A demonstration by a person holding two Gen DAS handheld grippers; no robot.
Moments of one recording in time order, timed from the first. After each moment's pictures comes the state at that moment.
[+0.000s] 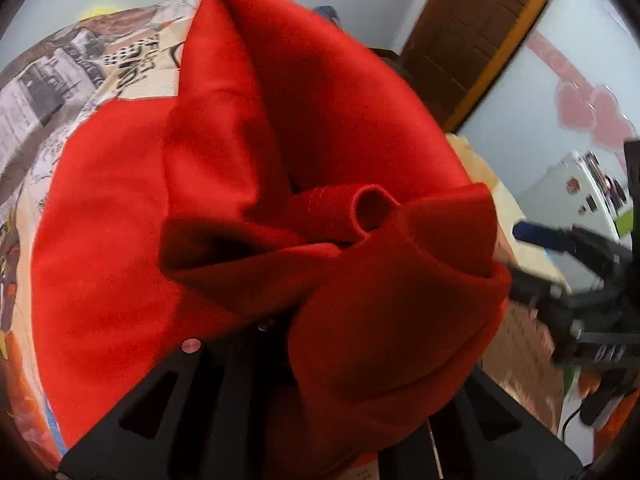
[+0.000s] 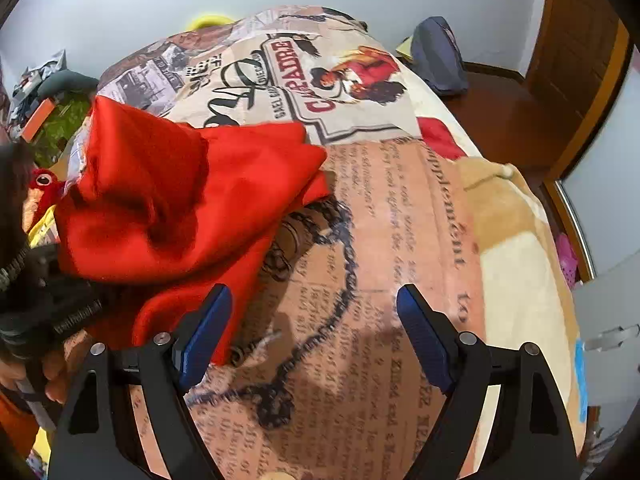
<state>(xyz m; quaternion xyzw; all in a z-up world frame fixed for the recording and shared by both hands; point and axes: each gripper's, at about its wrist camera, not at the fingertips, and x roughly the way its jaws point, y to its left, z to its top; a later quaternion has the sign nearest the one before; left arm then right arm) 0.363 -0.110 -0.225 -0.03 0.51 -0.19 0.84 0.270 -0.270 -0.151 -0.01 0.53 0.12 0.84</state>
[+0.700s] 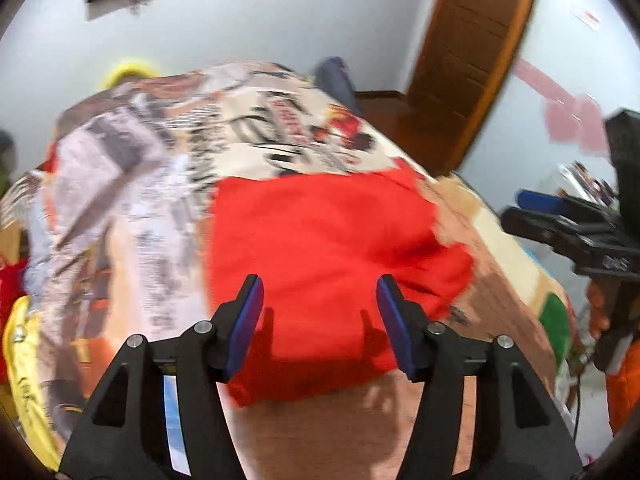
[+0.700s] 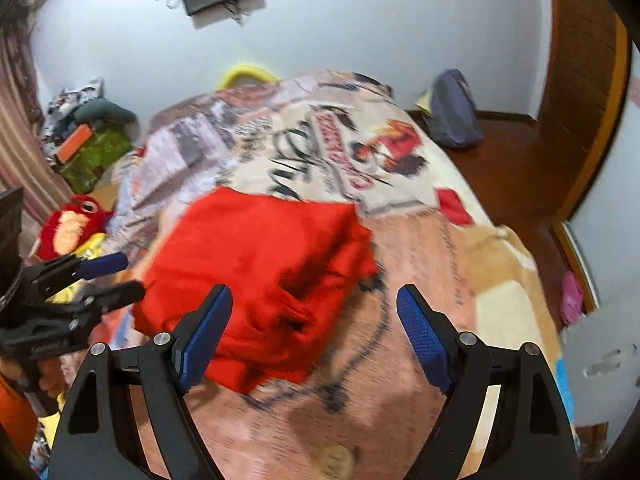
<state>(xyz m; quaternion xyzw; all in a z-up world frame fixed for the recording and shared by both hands) 0.308 -0.024 -0.132 -0.01 0.44 -0.14 0.89 0.242 -0.242 -0.064 0.01 0.44 0.18 0.88</state>
